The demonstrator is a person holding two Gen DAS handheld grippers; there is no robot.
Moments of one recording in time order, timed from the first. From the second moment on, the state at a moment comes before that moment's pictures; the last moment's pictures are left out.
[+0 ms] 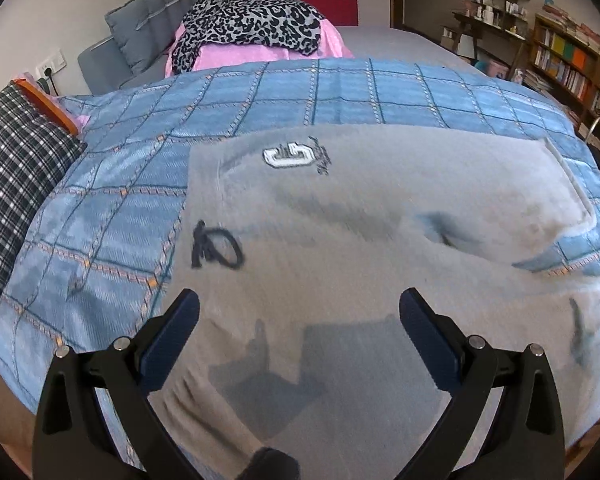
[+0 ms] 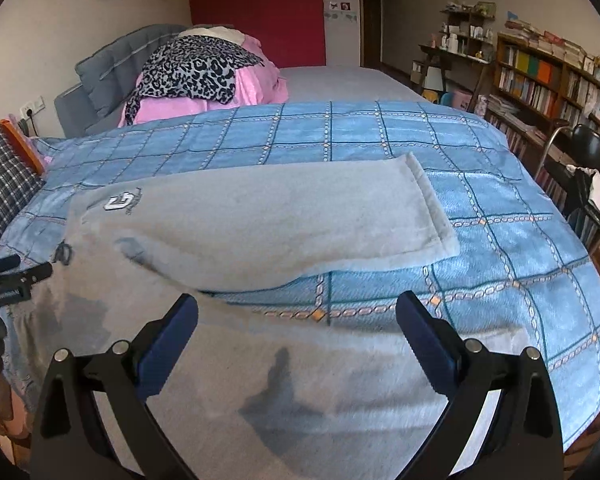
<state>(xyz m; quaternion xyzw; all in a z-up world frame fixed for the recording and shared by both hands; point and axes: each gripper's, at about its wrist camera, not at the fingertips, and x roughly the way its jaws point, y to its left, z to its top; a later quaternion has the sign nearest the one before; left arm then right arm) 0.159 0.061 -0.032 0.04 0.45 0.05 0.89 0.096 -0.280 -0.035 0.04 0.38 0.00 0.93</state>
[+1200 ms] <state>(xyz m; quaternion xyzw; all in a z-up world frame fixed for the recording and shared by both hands) 0.421 0.155 -0.105 0.07 0.49 0.00 0.87 0.297 -0.332 -0.087 0.01 0.44 -0.04 0.90</state>
